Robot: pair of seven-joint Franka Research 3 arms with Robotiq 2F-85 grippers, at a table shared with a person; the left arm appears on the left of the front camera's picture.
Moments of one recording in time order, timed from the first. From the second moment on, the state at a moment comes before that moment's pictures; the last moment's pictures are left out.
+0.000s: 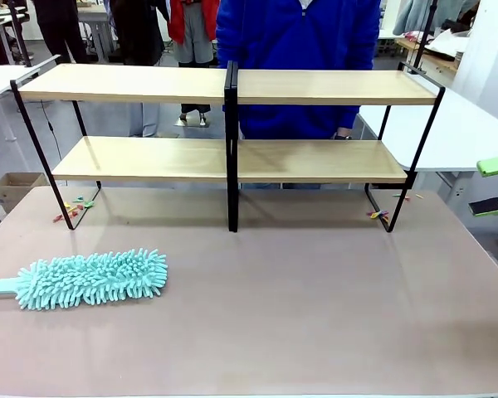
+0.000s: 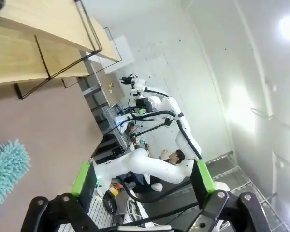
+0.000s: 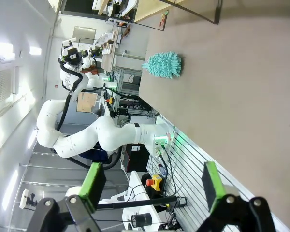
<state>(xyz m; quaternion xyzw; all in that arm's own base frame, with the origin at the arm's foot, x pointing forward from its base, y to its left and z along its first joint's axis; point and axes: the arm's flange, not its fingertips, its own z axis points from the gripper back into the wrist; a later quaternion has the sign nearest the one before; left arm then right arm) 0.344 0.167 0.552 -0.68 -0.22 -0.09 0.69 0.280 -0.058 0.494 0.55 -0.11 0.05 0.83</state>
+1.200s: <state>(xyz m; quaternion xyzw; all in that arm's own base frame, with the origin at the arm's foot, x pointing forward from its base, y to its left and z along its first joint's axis) 0.347 0.170 0.569 -0.64 -0.23 -0.10 0.73 0.280 -0.058 0.494 0.55 -0.11 0.05 0.83</state>
